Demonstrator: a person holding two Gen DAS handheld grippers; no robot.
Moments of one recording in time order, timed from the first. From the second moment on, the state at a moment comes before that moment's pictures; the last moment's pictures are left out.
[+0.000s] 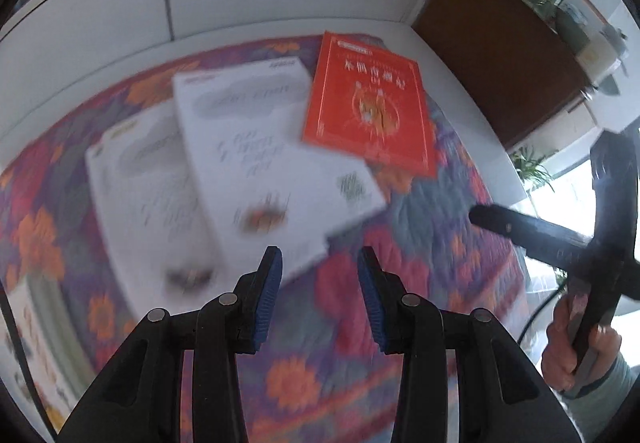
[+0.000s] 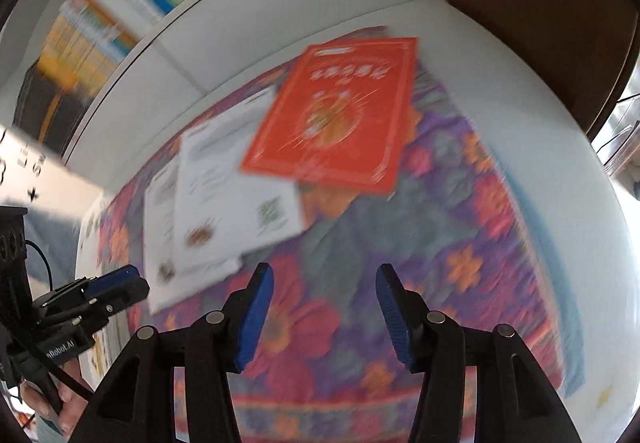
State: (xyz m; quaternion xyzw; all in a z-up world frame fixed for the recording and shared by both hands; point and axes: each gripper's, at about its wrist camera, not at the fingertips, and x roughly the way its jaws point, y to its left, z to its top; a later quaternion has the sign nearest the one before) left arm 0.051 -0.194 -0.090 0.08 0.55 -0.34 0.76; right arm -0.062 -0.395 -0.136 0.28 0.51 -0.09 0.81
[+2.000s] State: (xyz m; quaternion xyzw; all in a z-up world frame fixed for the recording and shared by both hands) left arm -0.079 -0.104 -0.172 -0.02 0.64 -0.18 0.75; right arm -0.121 -0.293 -0.191 0.13 0.62 0.08 0.77
